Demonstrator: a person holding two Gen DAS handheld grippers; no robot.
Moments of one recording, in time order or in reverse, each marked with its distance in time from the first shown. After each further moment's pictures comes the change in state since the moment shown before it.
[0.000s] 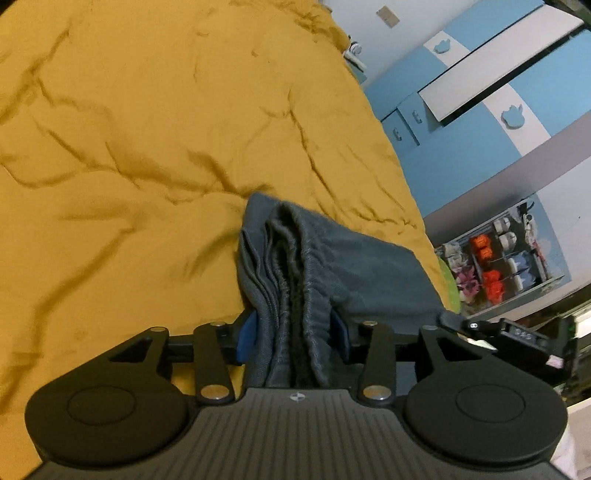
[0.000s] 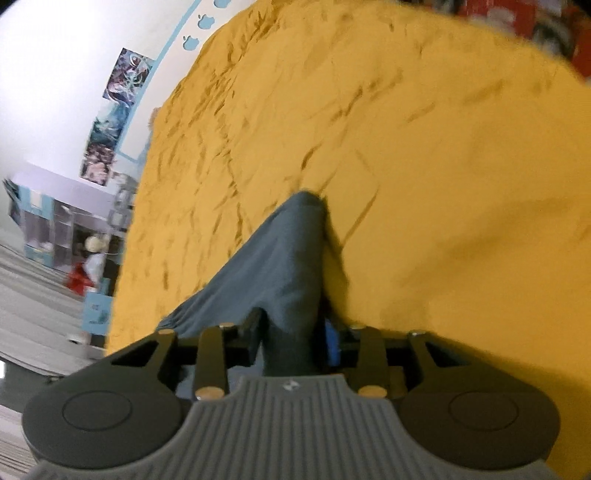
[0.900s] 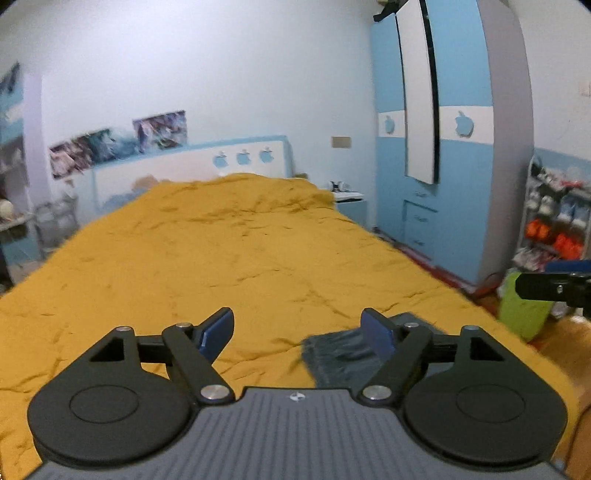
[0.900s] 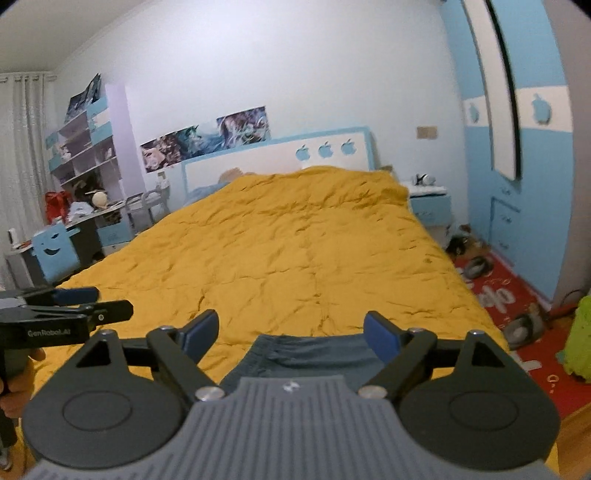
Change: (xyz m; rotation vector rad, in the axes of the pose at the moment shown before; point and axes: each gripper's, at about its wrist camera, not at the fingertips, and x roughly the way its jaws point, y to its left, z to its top) left arm -0.211 -0.170 -0.140 0.603 -0.552 0.417; right arm -0.218 0.231 -0.209 -0.710 -0.490 -0.181
